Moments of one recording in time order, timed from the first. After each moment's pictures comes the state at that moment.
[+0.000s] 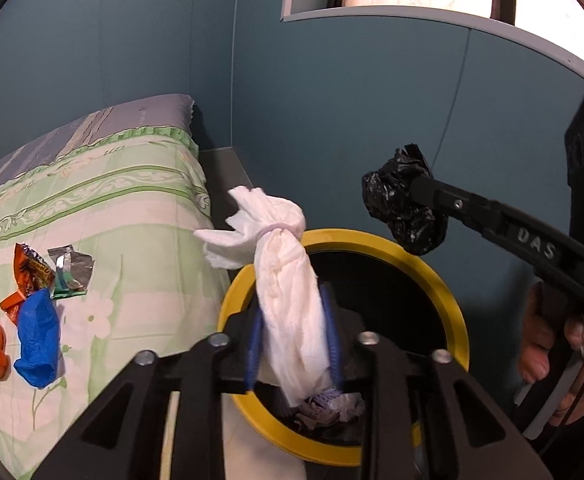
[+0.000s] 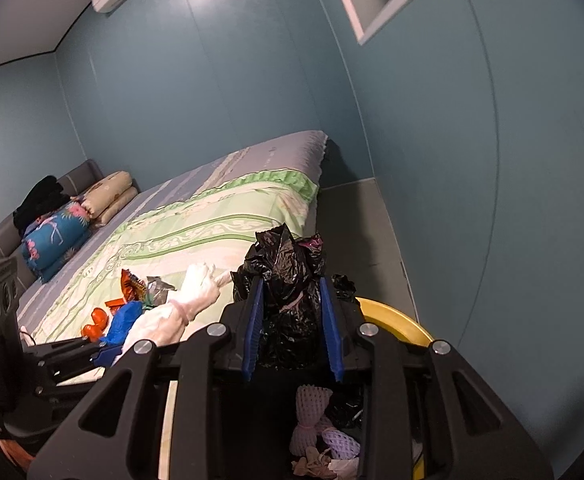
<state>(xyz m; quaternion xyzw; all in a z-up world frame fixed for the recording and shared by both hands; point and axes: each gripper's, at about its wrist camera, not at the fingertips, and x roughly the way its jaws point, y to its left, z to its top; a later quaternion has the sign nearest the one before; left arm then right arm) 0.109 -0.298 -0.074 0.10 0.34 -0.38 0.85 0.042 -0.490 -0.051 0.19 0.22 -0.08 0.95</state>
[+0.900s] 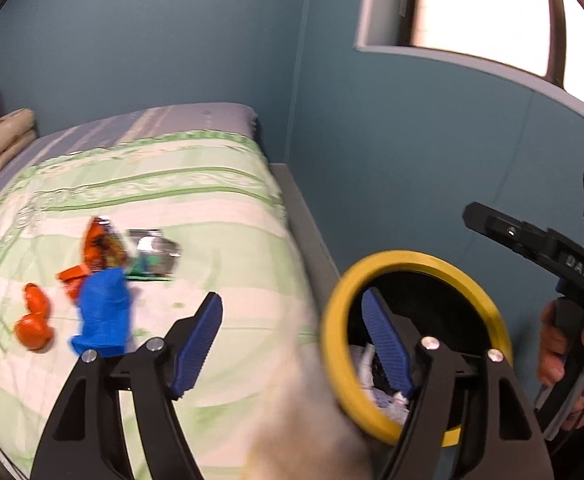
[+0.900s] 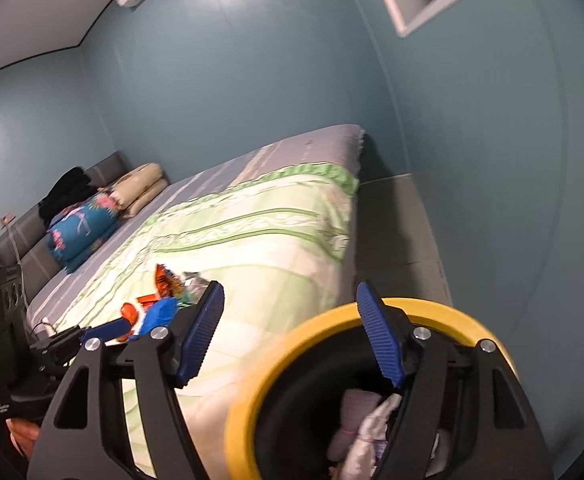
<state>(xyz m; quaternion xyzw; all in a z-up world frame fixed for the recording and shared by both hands) 0.143 -0.201 -0.064 0.04 0.33 -0.29 0.90 0.077 -0.443 -0.047 0.18 0.22 0.00 0.96</state>
